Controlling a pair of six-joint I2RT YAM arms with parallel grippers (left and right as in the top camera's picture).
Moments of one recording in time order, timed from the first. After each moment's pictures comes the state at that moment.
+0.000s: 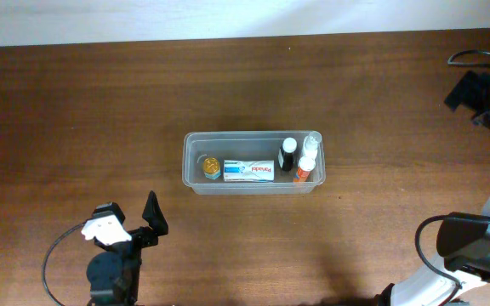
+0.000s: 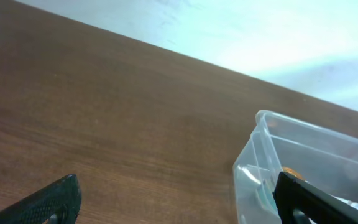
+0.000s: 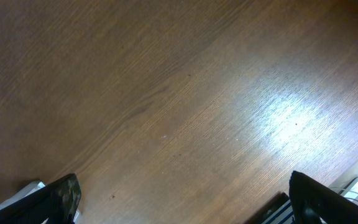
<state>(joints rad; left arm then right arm) 0.01 0.13 0.02 -0.08 -0.03 -0.31 -0.37 1.89 2.23 -1.69 0.16 0.39</state>
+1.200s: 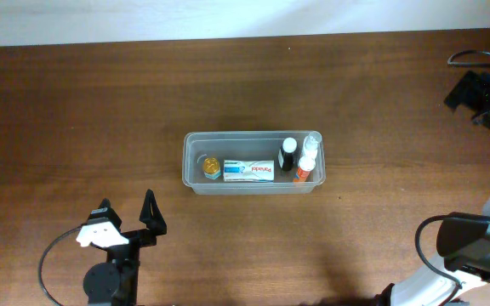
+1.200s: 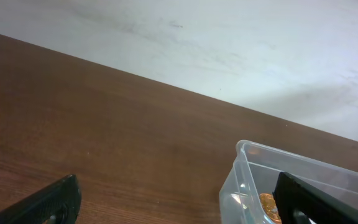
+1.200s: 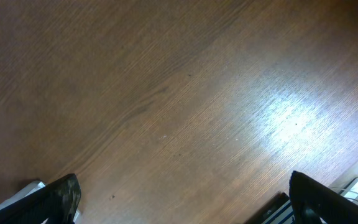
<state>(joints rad) 0.01 0.01 0.02 -0.08 -0.03 -0.31 -0.37 1.89 2.23 -1.69 0.16 0.39</state>
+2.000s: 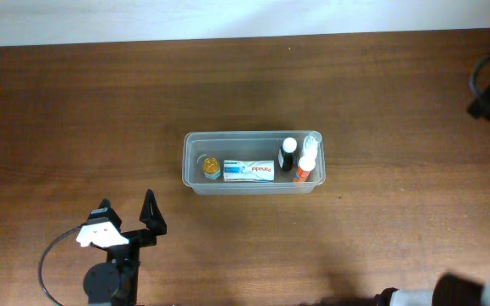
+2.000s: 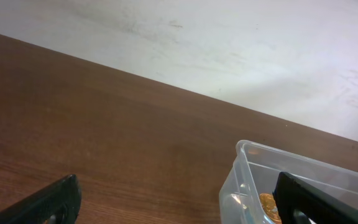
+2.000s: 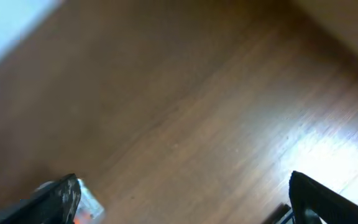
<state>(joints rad) 0.01 0.01 0.02 -0.08 -0.03 -0.31 -0.37 1.54 2.23 -1.69 0.15 0.39</state>
